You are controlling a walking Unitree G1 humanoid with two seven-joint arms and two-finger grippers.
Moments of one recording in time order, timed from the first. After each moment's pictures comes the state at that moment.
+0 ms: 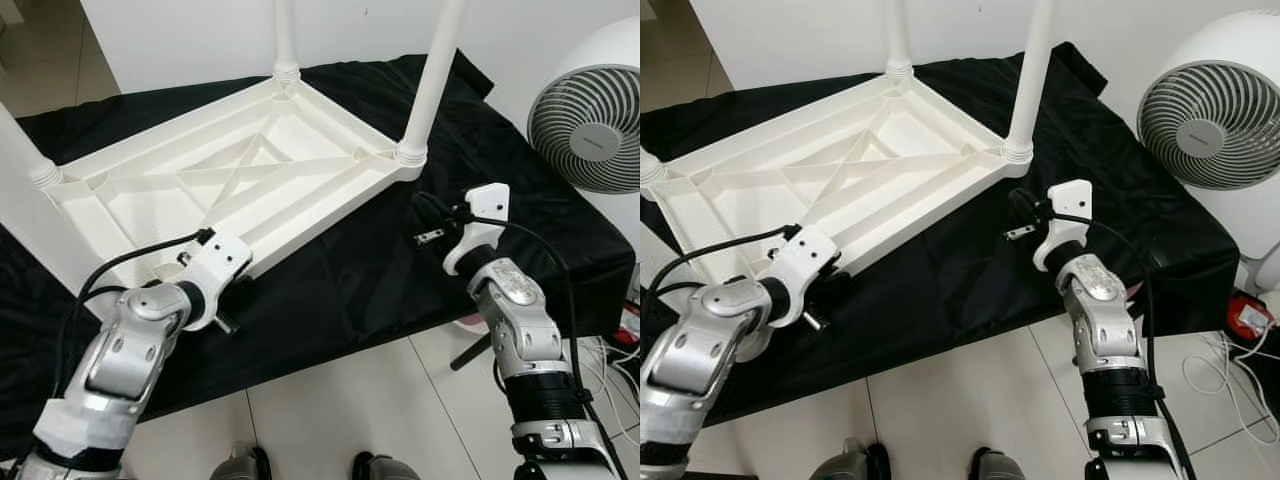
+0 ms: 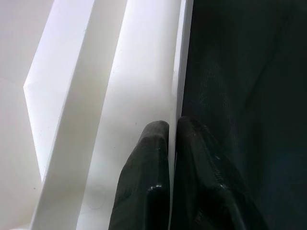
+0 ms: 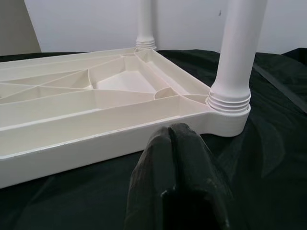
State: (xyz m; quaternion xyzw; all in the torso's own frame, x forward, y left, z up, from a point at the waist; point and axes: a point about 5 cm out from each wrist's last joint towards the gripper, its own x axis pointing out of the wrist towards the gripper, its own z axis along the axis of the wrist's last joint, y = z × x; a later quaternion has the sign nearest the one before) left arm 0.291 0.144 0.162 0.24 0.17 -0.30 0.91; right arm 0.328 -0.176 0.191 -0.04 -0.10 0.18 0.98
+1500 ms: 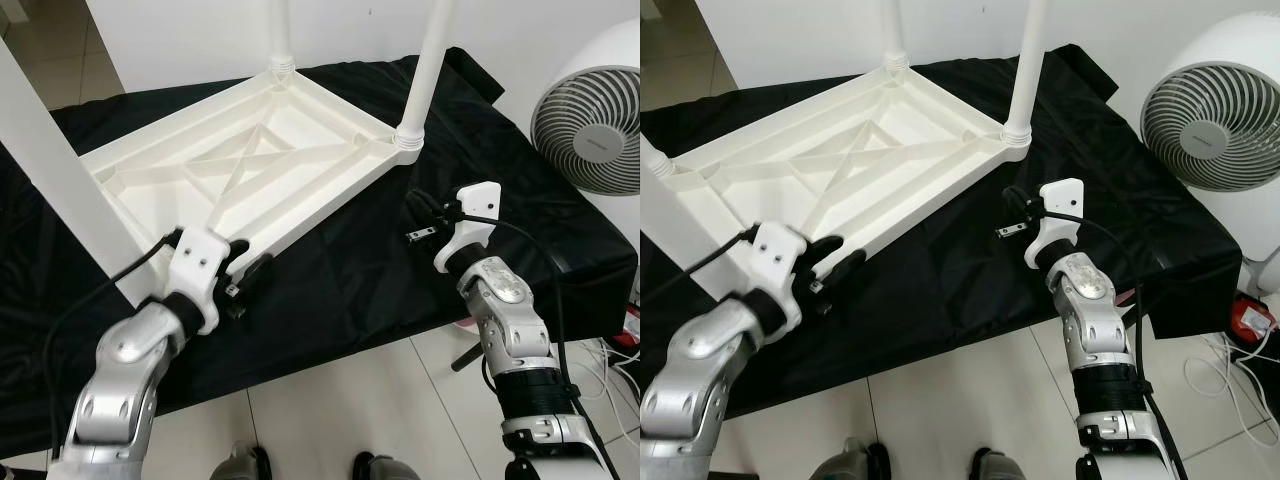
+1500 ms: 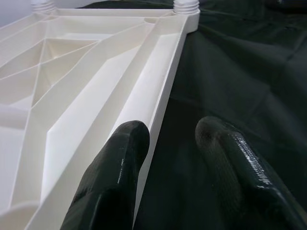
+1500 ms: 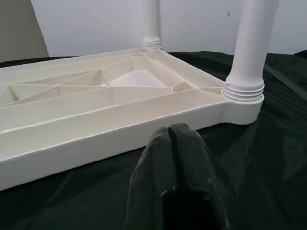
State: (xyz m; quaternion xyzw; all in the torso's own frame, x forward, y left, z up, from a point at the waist) left arm 0.253 0.154 0.168 0.08 -0.04 -0.27 0.96; right arm 0.333 -0.164 0.188 -0.03 -0.11 0.19 0.97
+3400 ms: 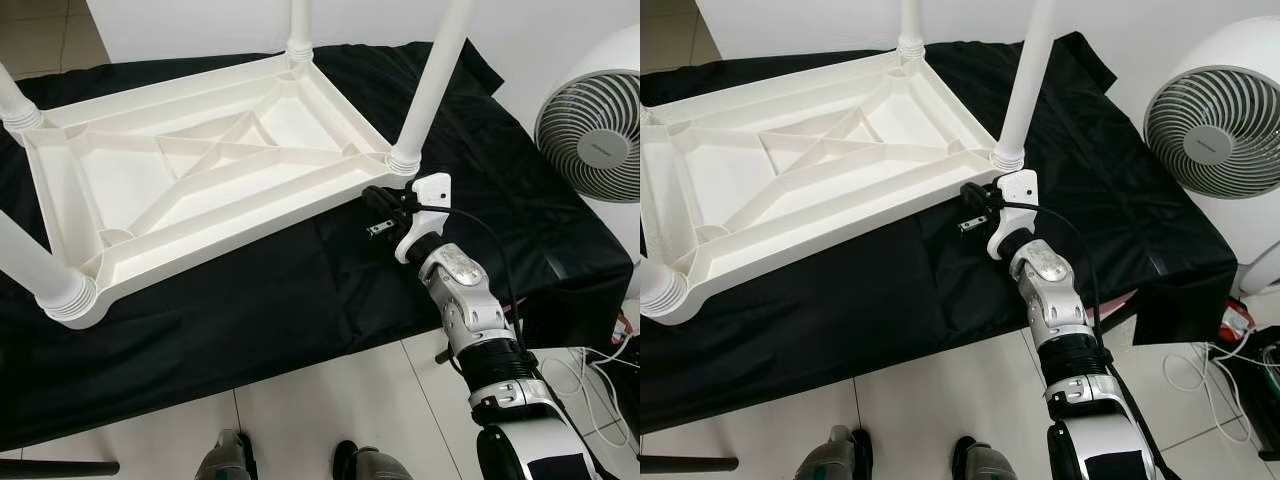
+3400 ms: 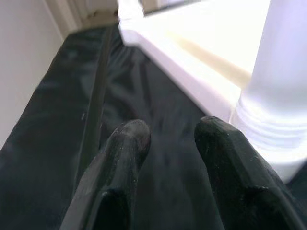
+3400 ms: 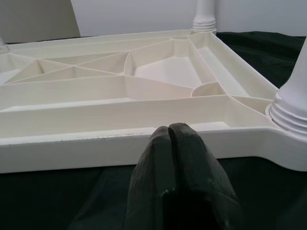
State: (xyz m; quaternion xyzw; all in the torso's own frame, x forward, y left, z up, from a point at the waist) left arm 0.159 0.340 0.172 0.12 -0.06 0.07 0.99; right arm 0.355 -0.125 0.181 -0.01 -0.10 0.25 0.96
